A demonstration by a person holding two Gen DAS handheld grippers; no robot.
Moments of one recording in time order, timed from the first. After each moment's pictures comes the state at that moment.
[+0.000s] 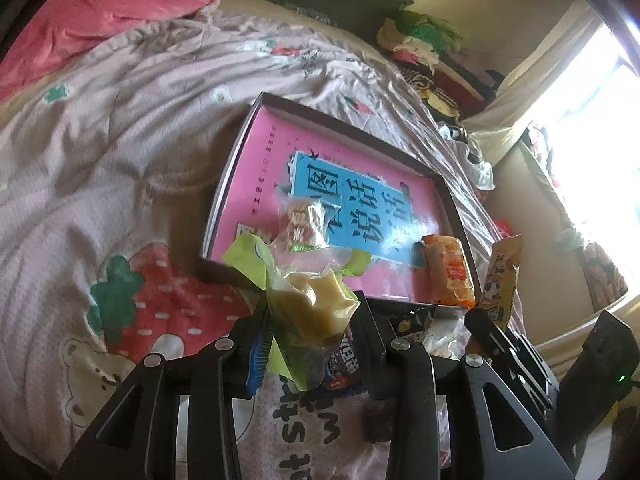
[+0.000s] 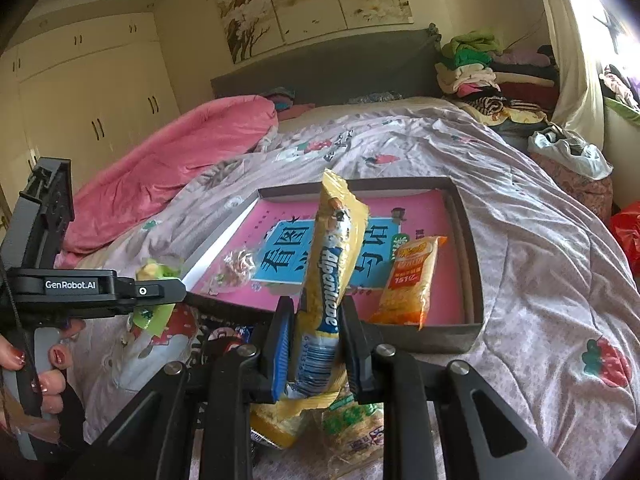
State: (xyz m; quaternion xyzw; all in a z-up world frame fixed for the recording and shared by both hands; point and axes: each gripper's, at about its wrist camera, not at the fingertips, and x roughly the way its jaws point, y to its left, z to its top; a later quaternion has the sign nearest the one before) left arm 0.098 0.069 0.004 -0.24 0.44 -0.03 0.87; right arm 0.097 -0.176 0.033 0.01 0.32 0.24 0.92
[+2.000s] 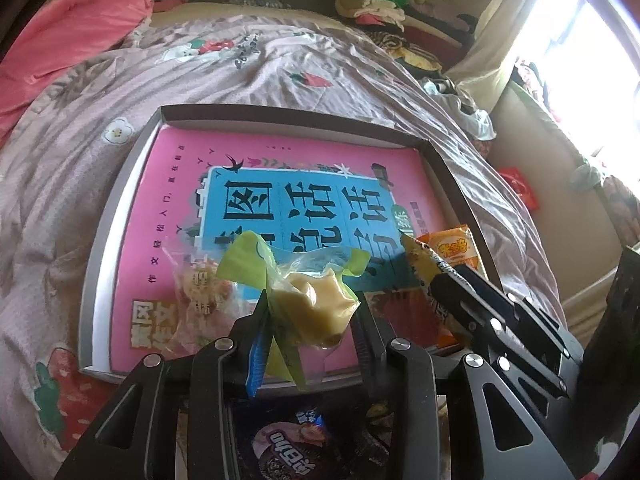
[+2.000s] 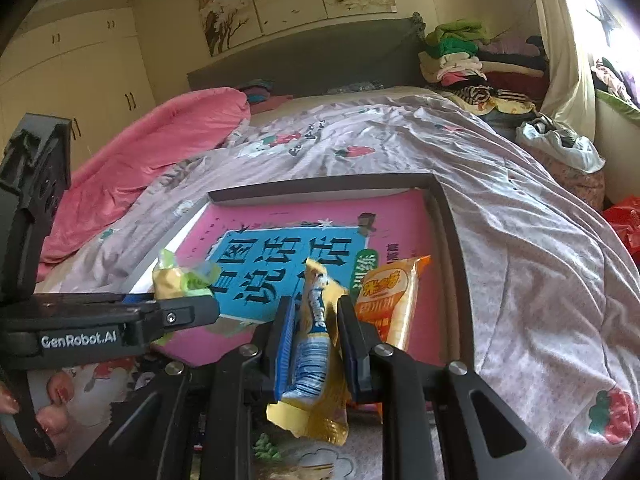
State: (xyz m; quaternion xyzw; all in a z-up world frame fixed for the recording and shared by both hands) left arm 0.172 -0.003 -0.009 -0.12 0.47 -0.06 0.87; right arm 0.171 -0.178 0.005 0.01 0.34 0.20 0.92
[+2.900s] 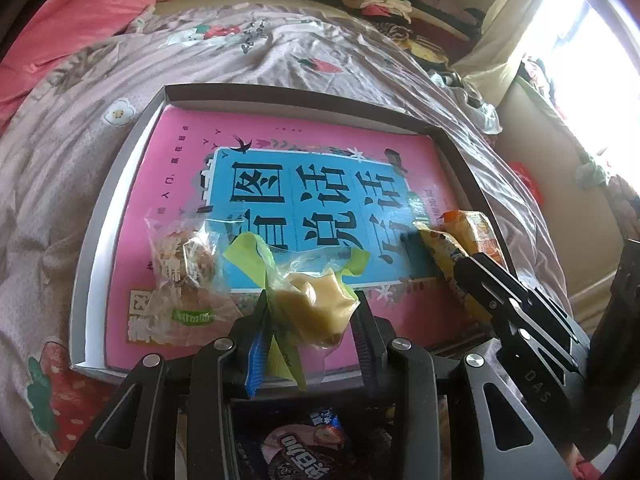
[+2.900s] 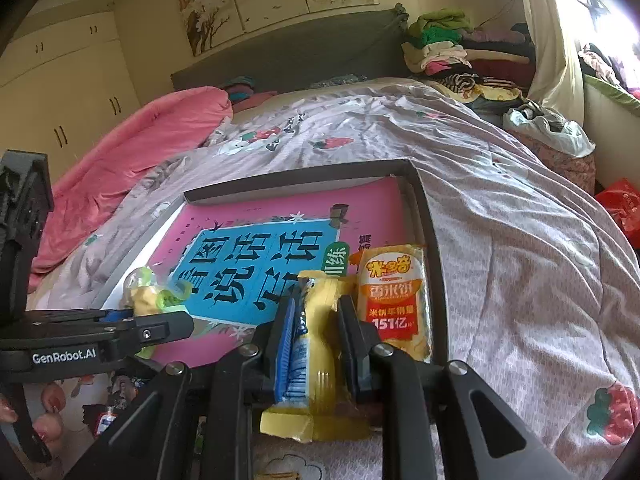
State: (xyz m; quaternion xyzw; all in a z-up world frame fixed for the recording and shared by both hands) left arm 0.174 0.002 -0.022 -0.13 0.49 -0.06 0.86; right arm 0.179 -0.193 -0.003 0.02 0.36 0.19 0.91
